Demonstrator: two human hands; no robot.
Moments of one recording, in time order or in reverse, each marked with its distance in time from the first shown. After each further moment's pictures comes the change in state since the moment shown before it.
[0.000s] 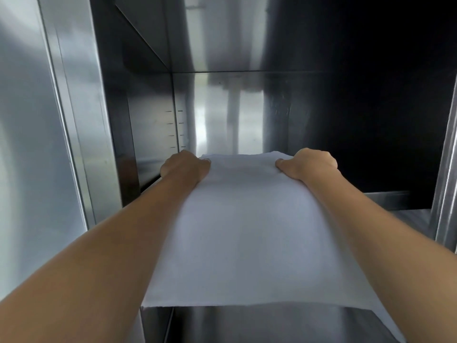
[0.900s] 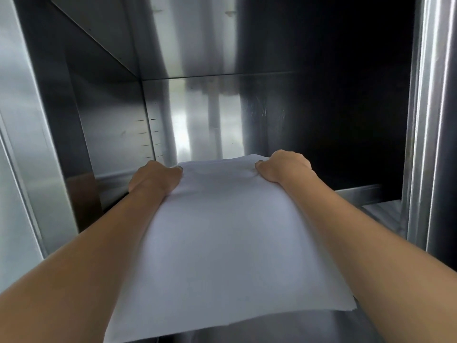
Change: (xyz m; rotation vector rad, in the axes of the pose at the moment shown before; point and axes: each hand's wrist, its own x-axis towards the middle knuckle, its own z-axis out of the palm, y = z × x) left_hand 0.007 -0.003 0.003 -0.134 -0.019 -0.012; right_hand 0.004 0.006 0.002 0.118 -0.014 -0.008
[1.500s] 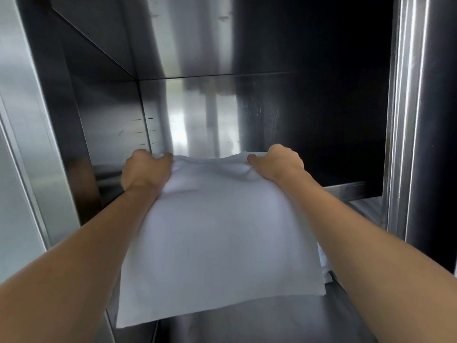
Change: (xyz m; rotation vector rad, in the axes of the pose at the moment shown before) left_hand -0.022 0.003 -0.013 -0.232 0.247 0.064; right_hand -0.009 0.009 -0.005 0.237 0.089 -0.028
